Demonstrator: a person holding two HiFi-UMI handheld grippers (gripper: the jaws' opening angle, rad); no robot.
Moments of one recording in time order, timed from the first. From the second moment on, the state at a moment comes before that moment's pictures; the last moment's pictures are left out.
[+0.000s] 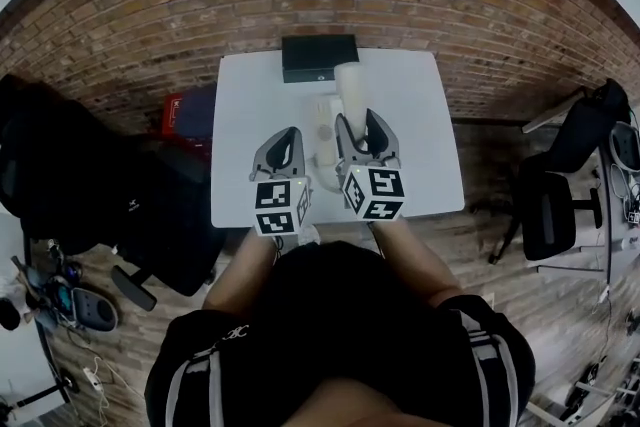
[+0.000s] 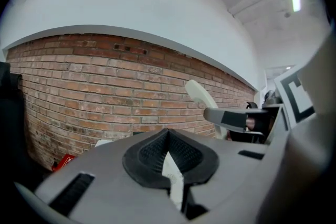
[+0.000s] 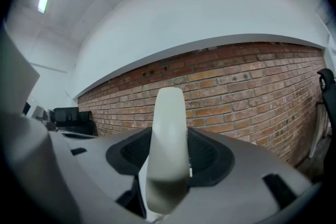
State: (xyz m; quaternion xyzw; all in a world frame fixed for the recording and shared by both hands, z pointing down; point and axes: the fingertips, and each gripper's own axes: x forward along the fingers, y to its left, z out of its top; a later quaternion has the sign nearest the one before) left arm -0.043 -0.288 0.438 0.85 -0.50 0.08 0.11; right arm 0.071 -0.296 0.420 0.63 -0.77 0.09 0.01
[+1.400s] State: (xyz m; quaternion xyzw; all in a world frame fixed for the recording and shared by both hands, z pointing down) left arm -0.064 -0.339 0.525 0.82 -0.53 0.14 0.19; right arm 0.057 -0.380 0.615 0.62 -0.71 0.28 0.19
